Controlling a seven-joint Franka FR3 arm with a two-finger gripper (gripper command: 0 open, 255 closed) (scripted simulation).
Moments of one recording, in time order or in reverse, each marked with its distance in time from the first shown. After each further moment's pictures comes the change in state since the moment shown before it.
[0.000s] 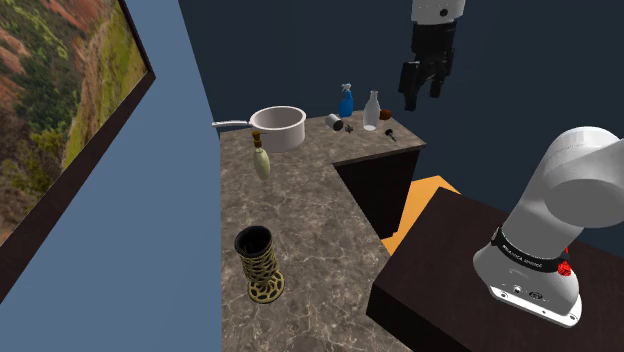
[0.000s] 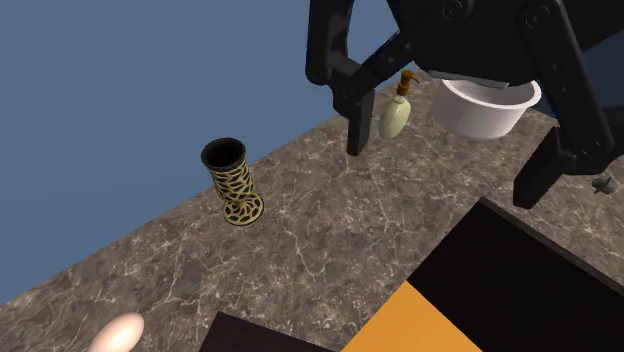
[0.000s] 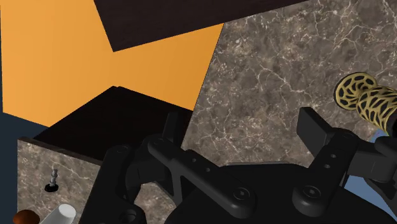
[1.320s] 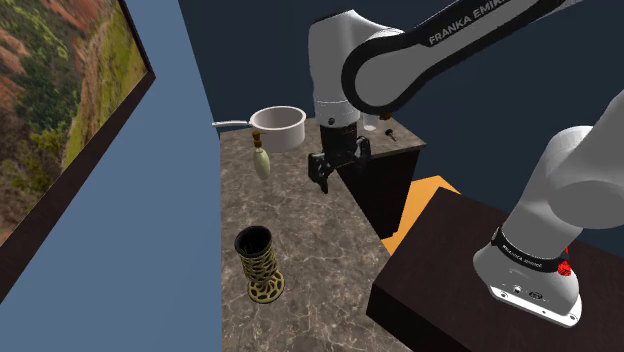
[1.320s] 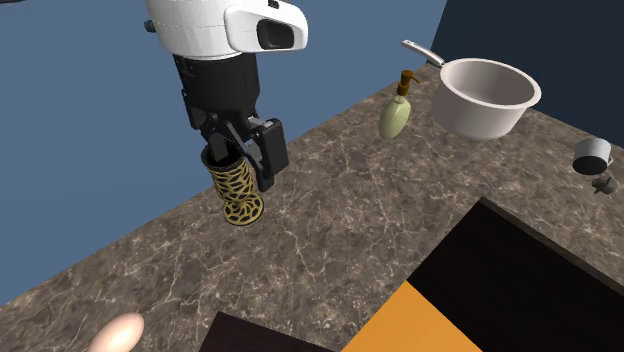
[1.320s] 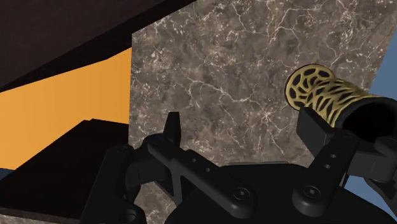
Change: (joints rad) arm 0.065 0.507 0.330 0.032 0.154 0.461 0.507
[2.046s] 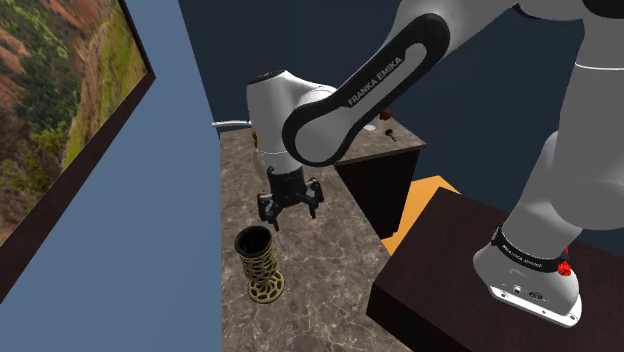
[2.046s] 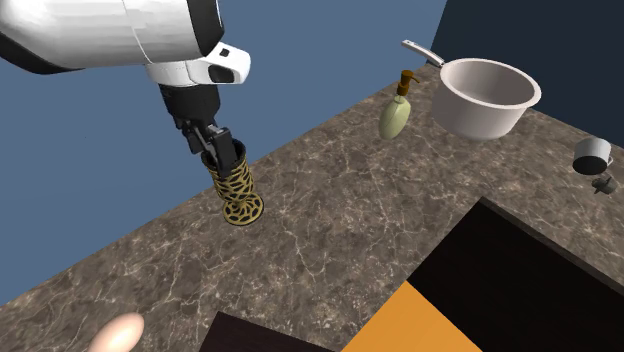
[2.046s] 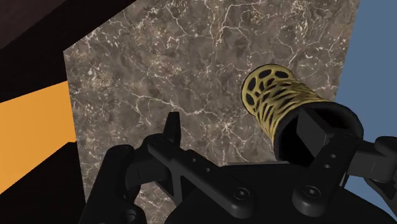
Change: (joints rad) arm 0.065 0.447 0.073 0.270 -0.153 0.154 0.326
